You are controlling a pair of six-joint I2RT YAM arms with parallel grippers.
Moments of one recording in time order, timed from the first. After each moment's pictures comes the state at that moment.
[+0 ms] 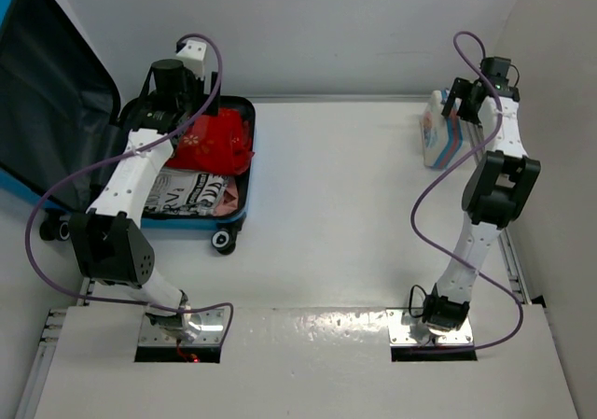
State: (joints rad) left arm -0.10 1.57 1.53 -0.28 -0.12 0.16; right arm -0.29 2.18 2.01 -0.66 0.08 0.09
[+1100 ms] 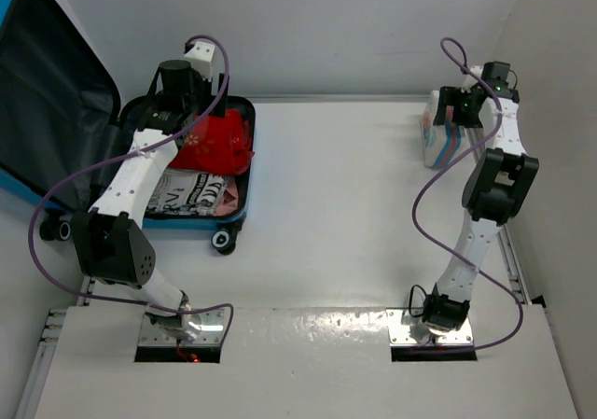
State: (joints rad) left arm -0.14 1.58 1.53 -0.29 -0.11 0.15; right arm -0.31 2.22 2.04 -0.70 -0.21 -0.17
